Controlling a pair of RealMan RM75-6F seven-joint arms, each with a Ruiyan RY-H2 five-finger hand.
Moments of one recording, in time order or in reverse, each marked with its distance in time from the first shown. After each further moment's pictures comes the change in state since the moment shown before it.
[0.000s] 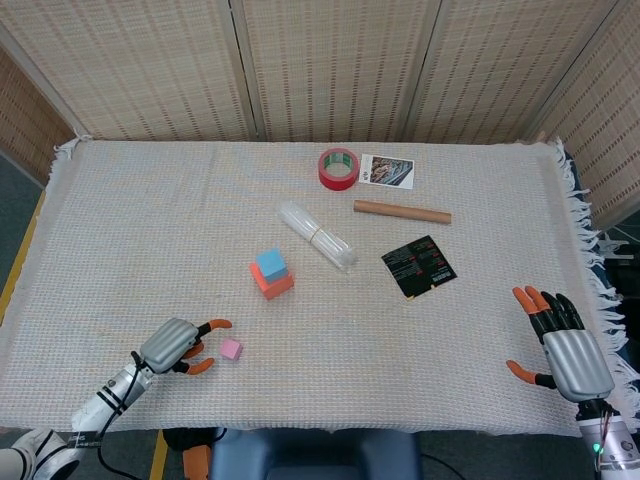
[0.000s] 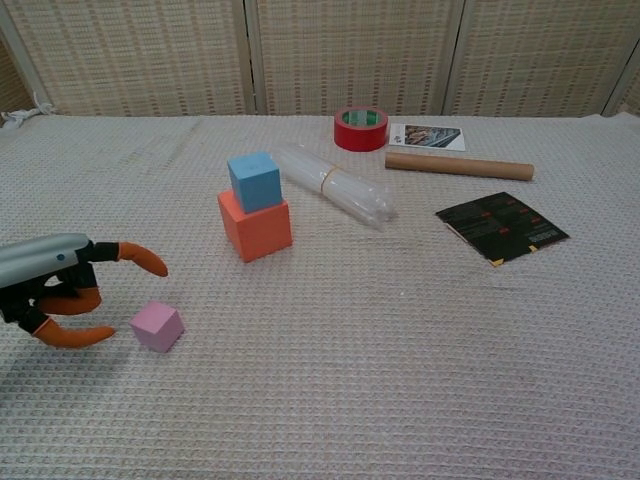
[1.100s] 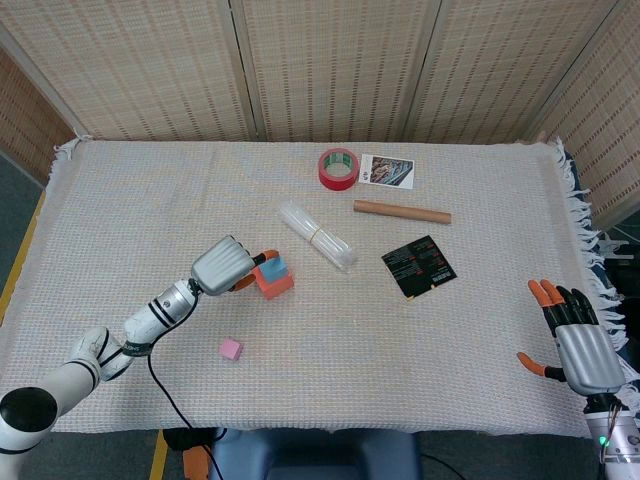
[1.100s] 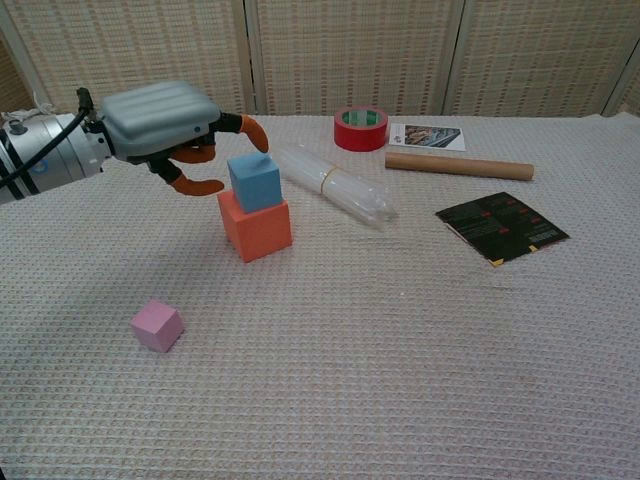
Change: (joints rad) left arm -0.337 -0.186 -0.161 0.494 0.097 0.027 0.194; right arm 0.001 -0.007 0.028 0.020 0.060 -0.006 -0.007
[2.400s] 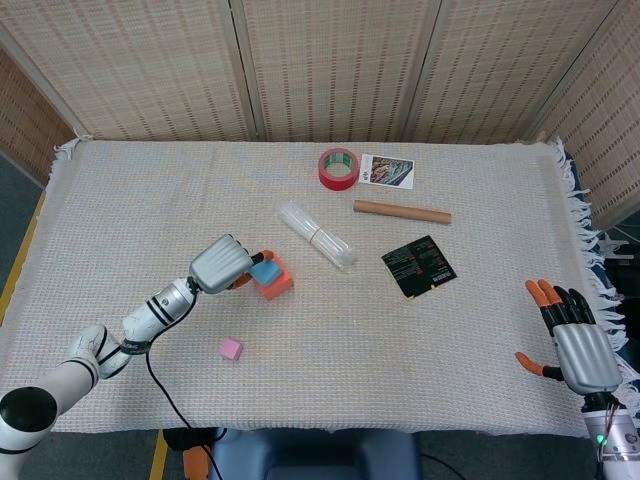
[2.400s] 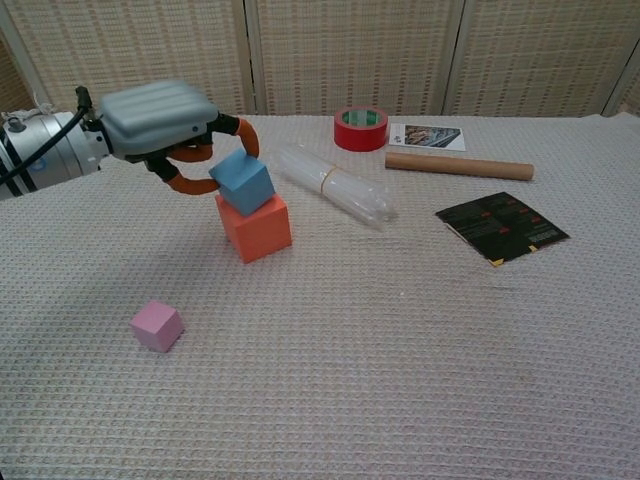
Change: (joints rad) left arm -0.001 -0.001 -0.002 0.025 0.012 -0.010 -0.011; right arm 0.005 -0.007 0.000 0.008 0.004 -0.009 0.000
